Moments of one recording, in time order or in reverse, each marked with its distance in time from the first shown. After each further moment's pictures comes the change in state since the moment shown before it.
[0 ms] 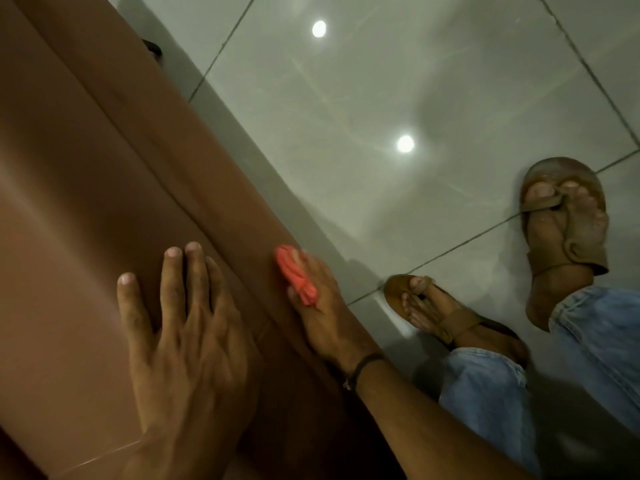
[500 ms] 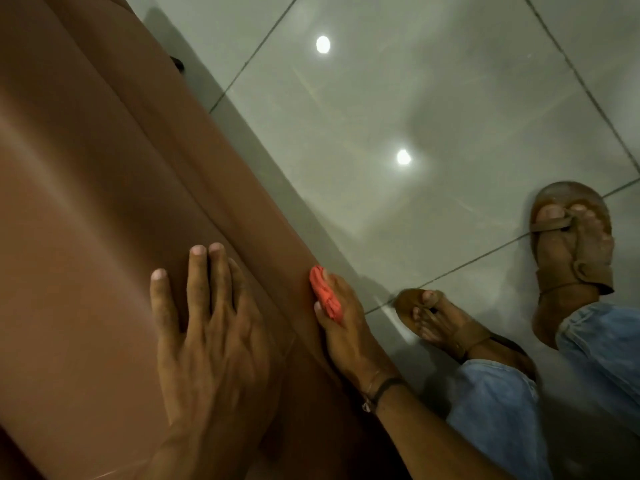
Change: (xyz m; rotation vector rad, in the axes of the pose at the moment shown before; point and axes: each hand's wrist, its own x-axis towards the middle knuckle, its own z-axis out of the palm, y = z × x) left_hand 0.015 -0.014 -0.018 -0.145 -0.062 -0.025; right_hand -0.005 0.000 0.006 0.022 0.041 0.199
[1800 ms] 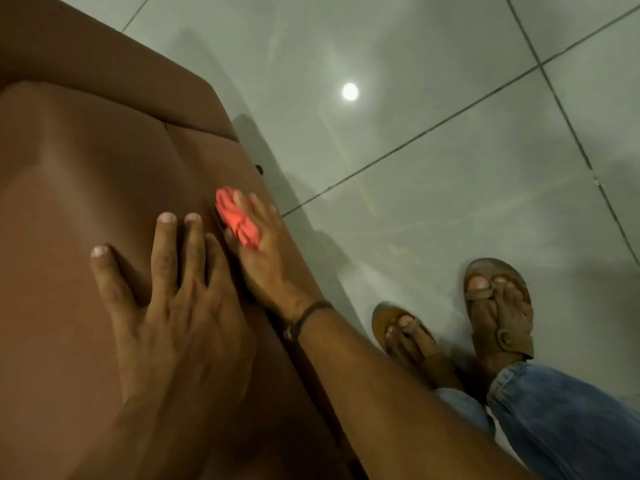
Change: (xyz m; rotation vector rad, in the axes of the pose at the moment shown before) left_hand 0.254 -0.181 -0.046 -0.041 -0.216 -0.102; right_hand 0.268 -0.347 0.059 -0.012 -0.070 -0.270
